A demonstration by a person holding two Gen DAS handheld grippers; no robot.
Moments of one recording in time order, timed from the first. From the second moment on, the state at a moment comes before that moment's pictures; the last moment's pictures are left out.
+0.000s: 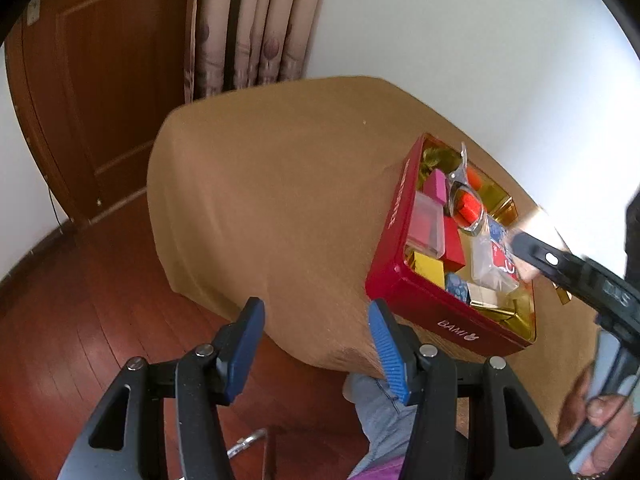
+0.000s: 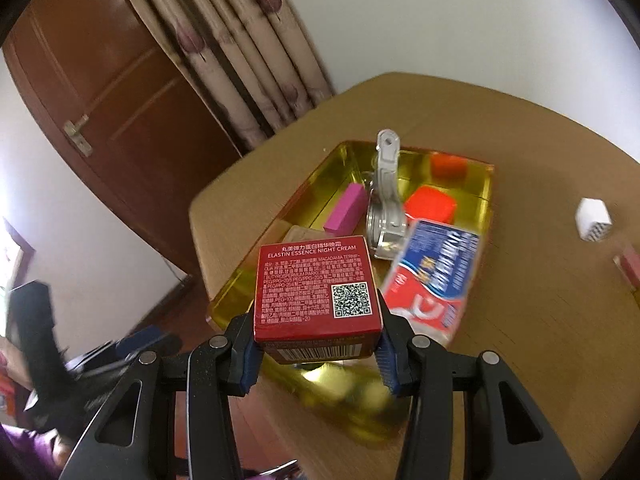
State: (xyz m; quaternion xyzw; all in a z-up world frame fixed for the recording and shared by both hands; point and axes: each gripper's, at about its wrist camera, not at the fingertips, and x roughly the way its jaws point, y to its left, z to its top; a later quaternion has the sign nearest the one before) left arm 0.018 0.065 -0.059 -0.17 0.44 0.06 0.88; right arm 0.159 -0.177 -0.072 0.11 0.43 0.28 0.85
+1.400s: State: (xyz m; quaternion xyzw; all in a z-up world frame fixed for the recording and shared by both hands) left arm 0.030 0.035 -0.078 -0.09 0.50 0.06 0.86; right arm 0.084 -0.378 -0.118 0.09 0.39 -0.07 0.91
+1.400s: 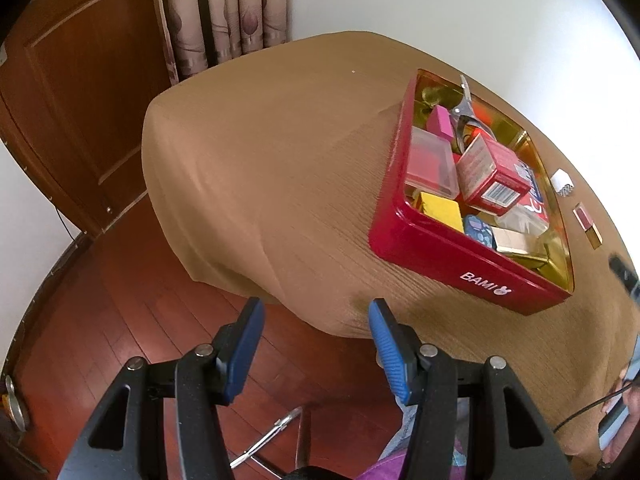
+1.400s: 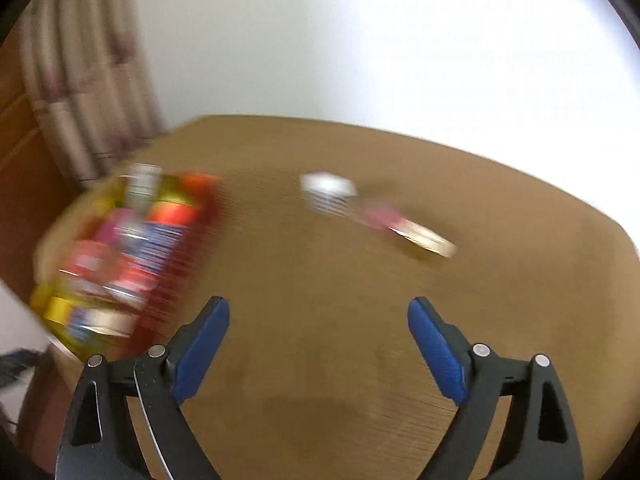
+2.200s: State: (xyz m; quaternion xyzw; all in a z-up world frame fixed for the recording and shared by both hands) left arm 0.034 -0.149 -0.010 0.09 0.44 -0.07 0.89; right arm -0.004 -0.540 -0.161 0.18 0.36 -0.15 0.90
